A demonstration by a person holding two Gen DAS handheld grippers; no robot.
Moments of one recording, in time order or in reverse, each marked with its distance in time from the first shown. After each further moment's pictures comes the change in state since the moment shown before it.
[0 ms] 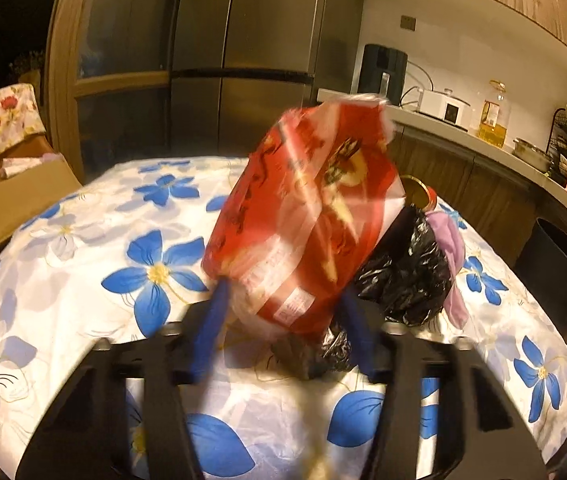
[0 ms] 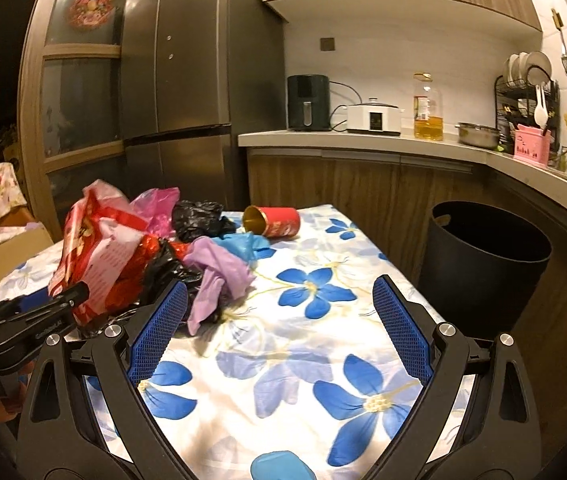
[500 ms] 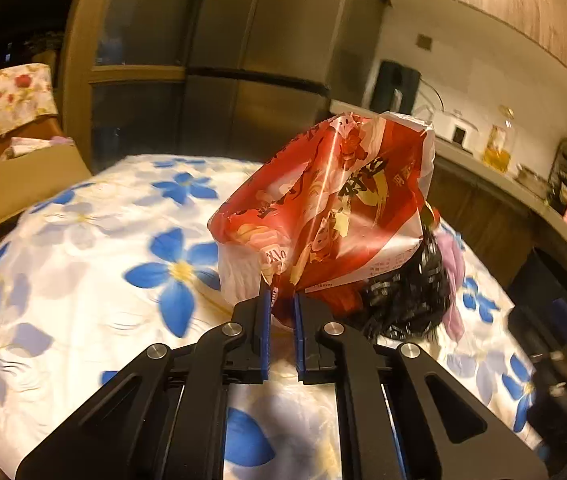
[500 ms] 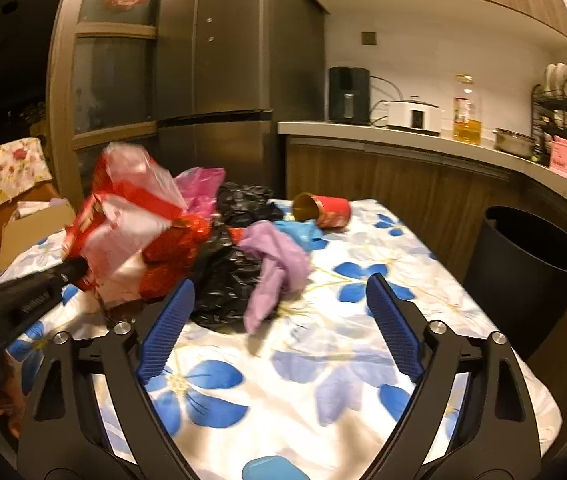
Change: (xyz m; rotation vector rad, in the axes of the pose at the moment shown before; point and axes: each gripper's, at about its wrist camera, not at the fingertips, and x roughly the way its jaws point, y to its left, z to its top) left arm -0.022 0.024 0.001 -0.101 -0.045 -0.003; right arm 0.024 0.045 -0.007 -0.075 0.032 0.115
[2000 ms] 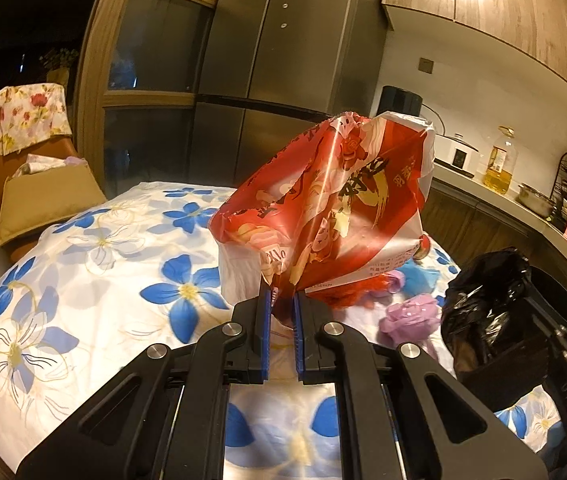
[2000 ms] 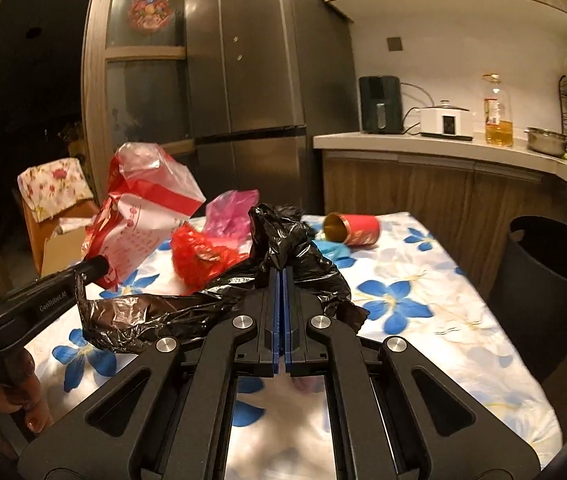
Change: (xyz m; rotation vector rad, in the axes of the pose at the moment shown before) left arm -0.033 -0.019 0.008 0.007 -0.080 0.022; right arm -0.031 -0.030 0.017 0.040 -0.050 0.155
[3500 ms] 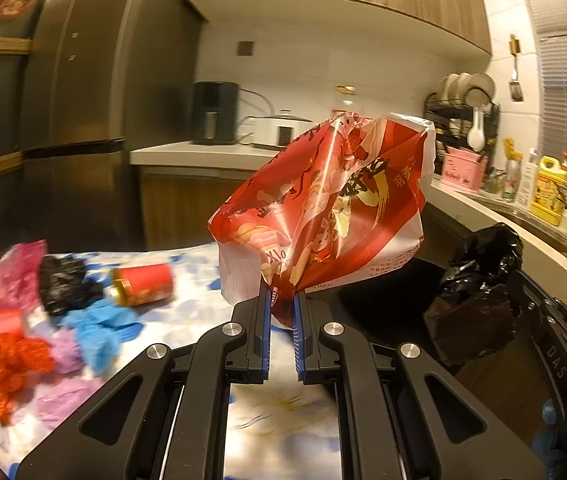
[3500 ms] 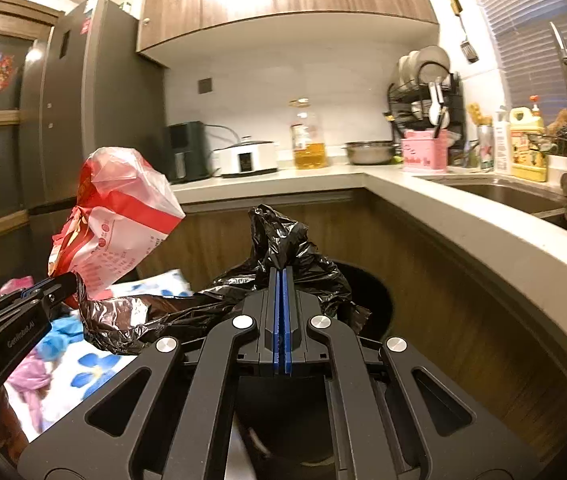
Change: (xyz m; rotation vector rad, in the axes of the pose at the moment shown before) left arm 0.043 -0.309 0.001 0.293 -0.017 -0.427; right arm -0.073 -0.254 0.027 0.174 -0.154 -0.575
